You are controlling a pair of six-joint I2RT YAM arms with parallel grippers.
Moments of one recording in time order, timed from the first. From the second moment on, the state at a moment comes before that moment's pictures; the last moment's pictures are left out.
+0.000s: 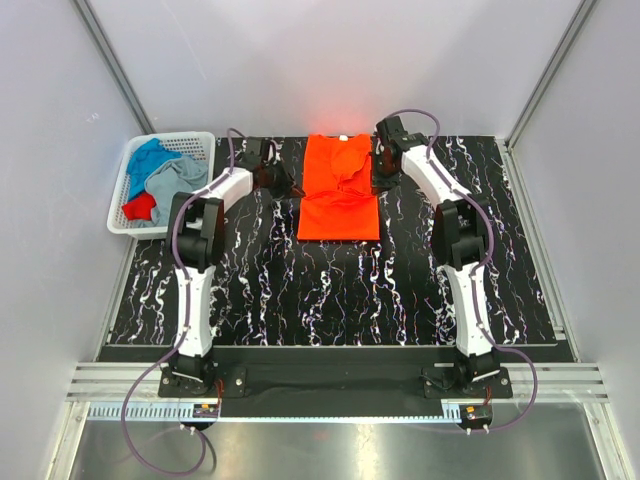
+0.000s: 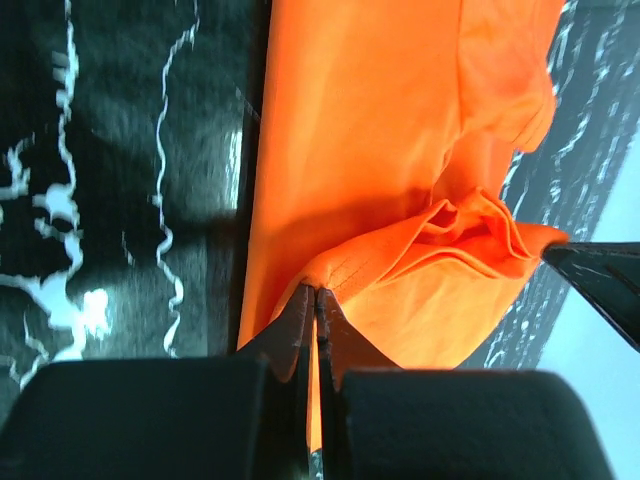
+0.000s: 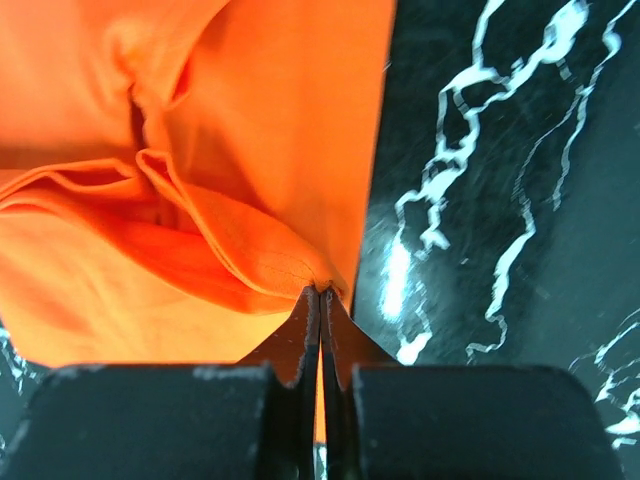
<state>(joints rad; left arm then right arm) -0.22 2.29 1.78 -0.37 0.46 -0.71 0.31 2.38 2.20 -0.88 -0.07 0.28</state>
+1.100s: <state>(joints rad) -0.29 1.93 1.17 -0.19 0.37 -0.62 0.22 2.08 1.61 -0.75 -0.36 0.23</state>
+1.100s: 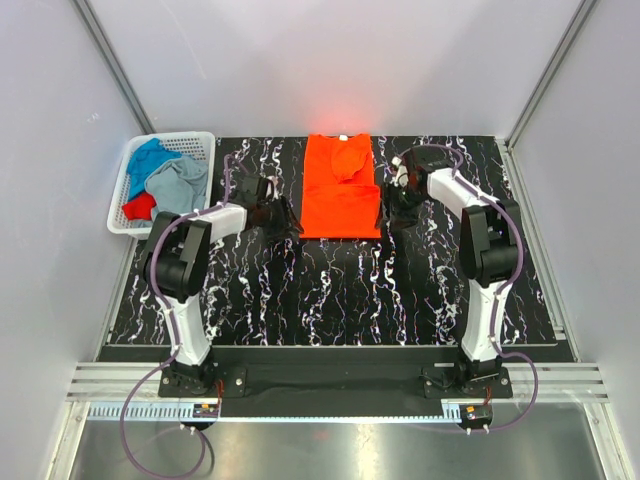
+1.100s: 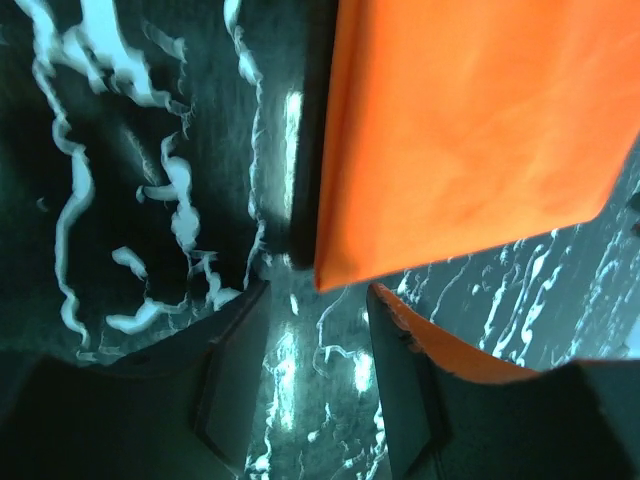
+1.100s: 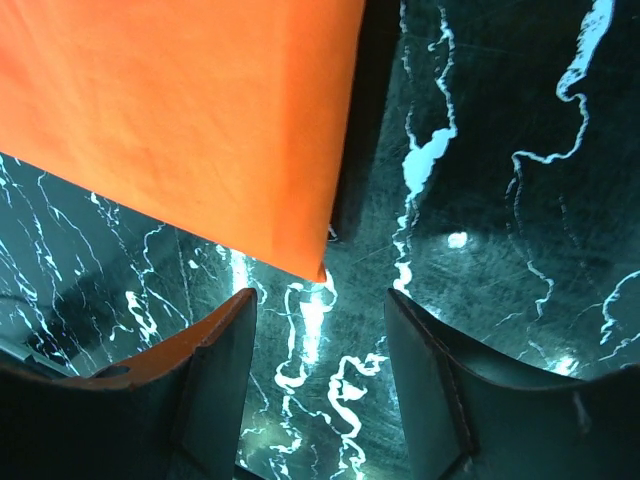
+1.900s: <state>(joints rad) -0.35 1.92 1.11 -0.15 0.39 -0.64 0.19 1.98 1.26 -0.52 -0.52 0.32</state>
